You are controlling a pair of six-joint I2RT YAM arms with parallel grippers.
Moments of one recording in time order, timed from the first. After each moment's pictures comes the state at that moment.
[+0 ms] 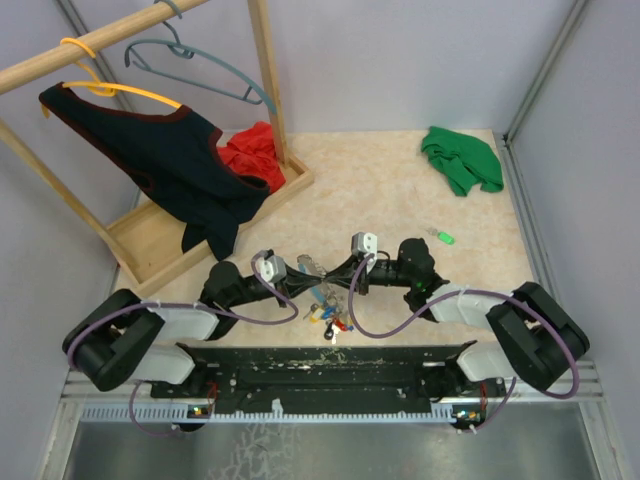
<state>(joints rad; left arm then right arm) -0.68 1.37 0.21 1.25 0.66 0.00 0.62 1.33 0.38 0.89 -0.85 -0.06</state>
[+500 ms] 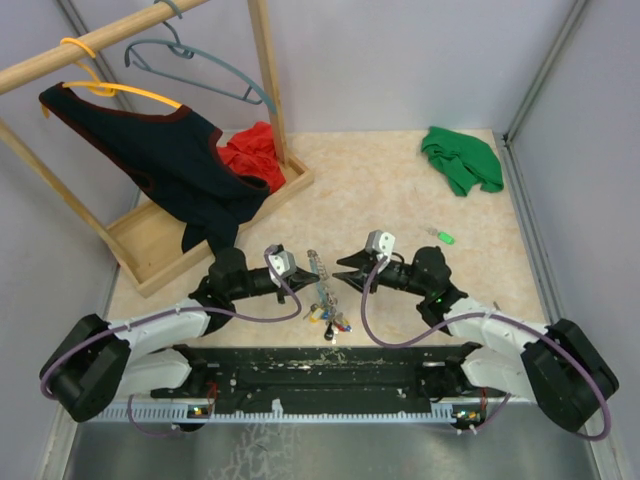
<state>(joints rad) -0.69 1.16 0.33 0.72 0.62 0.16 0.62 1.11 0.32 0.79 -0.67 -0.06</state>
